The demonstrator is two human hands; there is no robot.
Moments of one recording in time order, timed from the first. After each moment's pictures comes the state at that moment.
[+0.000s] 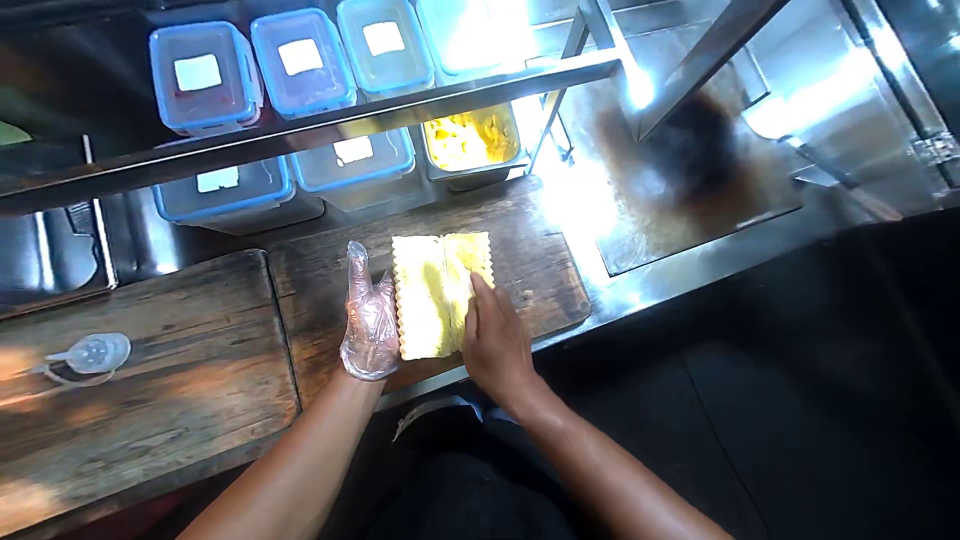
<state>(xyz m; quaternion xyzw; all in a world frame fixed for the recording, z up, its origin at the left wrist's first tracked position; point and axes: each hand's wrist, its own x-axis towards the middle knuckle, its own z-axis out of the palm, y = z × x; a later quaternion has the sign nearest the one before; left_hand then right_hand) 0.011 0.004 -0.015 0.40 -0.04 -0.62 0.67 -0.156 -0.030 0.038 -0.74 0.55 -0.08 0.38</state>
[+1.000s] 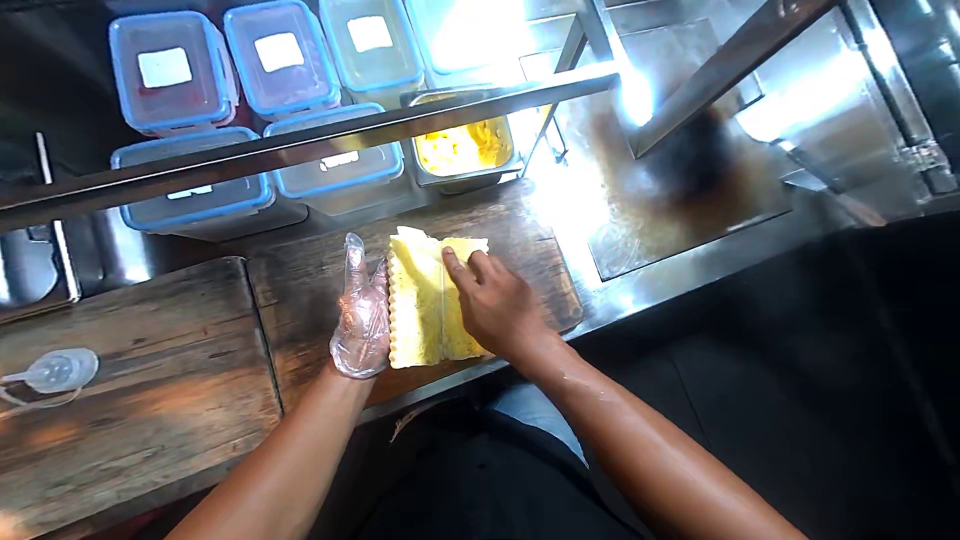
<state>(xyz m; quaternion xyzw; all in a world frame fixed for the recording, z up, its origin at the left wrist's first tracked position) 0.015 -0.021 -0.015 0.44 -0.07 -0.60 0.66 -0.155 -0.105 0.008 -0.92 0.34 -0.08 0.17</state>
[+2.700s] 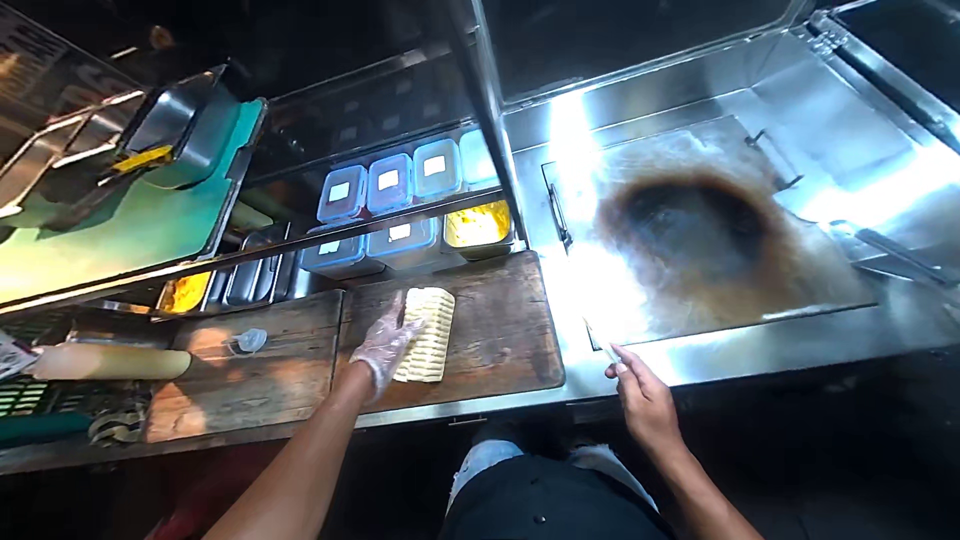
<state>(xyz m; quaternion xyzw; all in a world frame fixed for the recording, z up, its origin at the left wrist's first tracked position) -0.016 -0.015 0.012 0.89 -0.27 -0.32 0.19 -0.434 -0.163 -0.035 -0.64 0.49 -0.25 0.54</state>
